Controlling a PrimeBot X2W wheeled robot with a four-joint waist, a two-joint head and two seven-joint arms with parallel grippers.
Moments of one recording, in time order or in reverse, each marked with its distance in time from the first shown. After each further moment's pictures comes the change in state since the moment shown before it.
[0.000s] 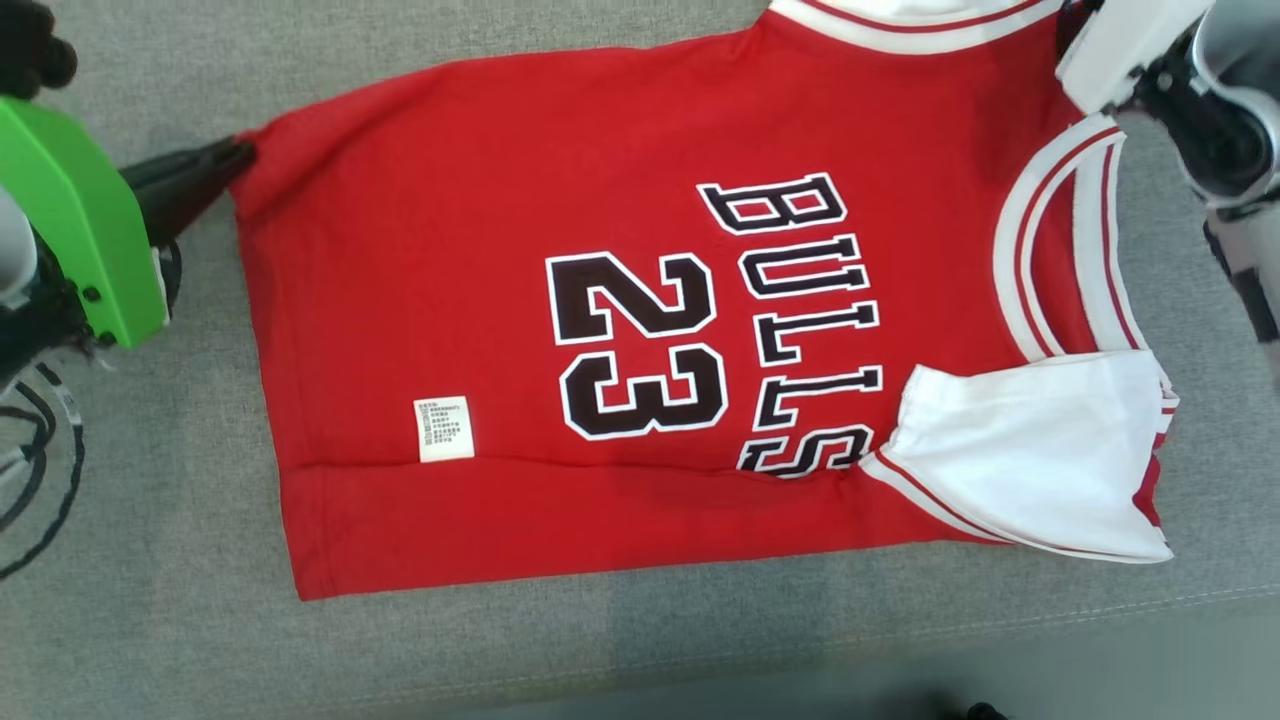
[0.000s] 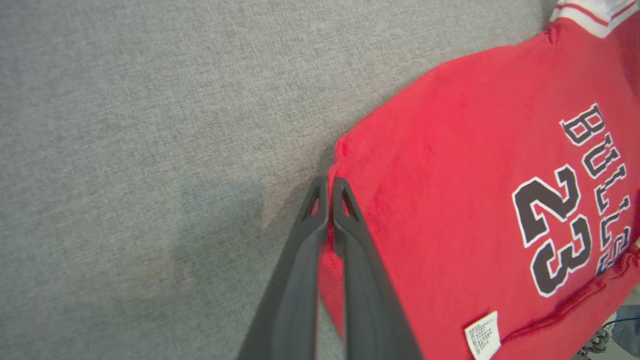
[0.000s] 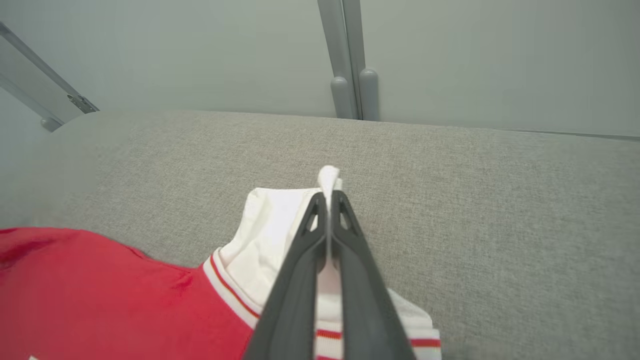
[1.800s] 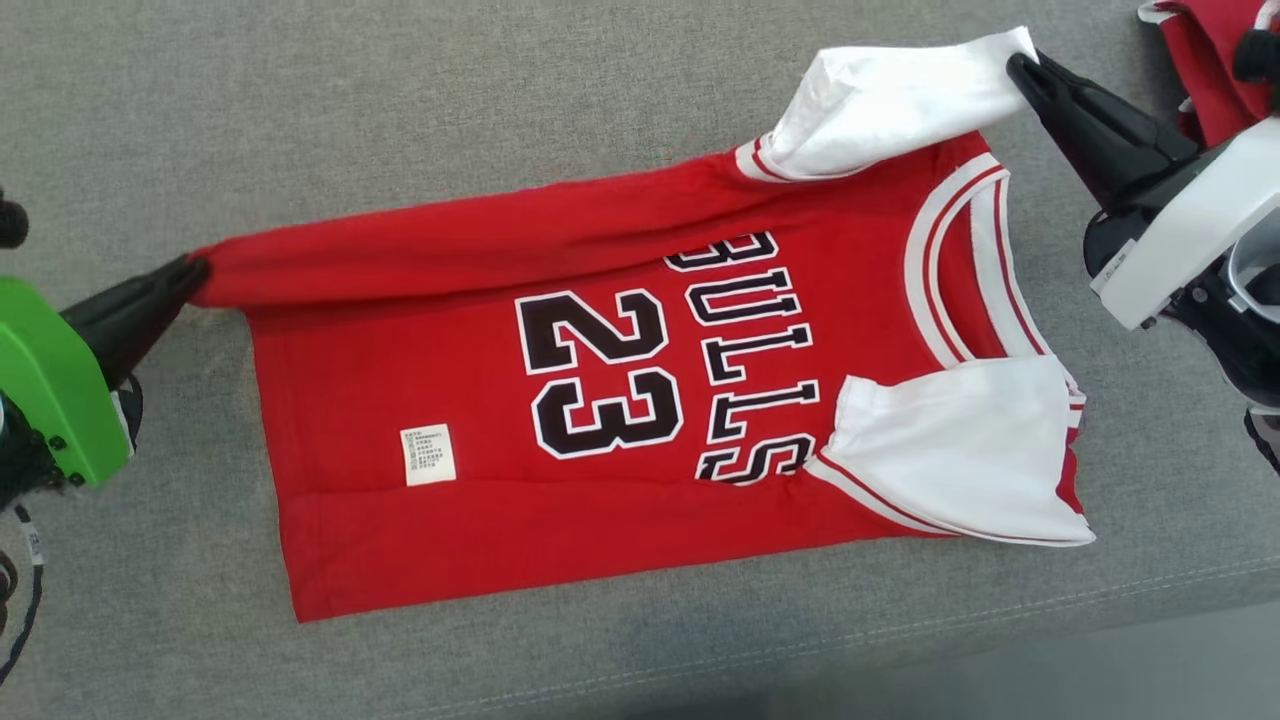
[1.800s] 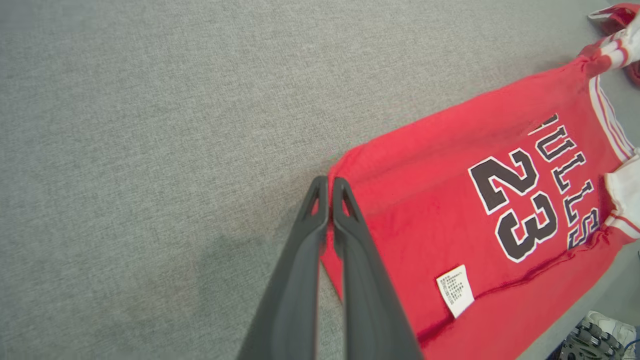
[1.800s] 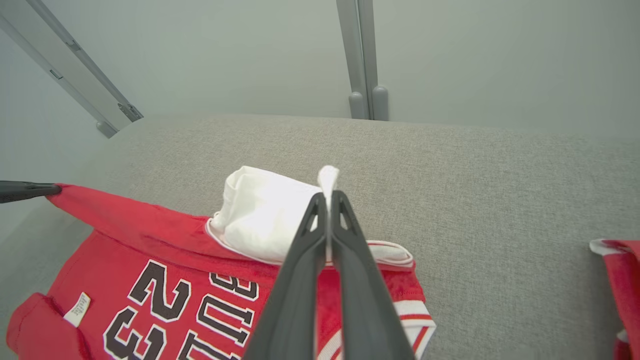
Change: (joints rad) left arm 0.276 0.109 0.073 -0.087 -0.018 -0.012 -0.194; right arm 0.385 -0.164 -0.048 -0.406 0.119 -0.031 -0.004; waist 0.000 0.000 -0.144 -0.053
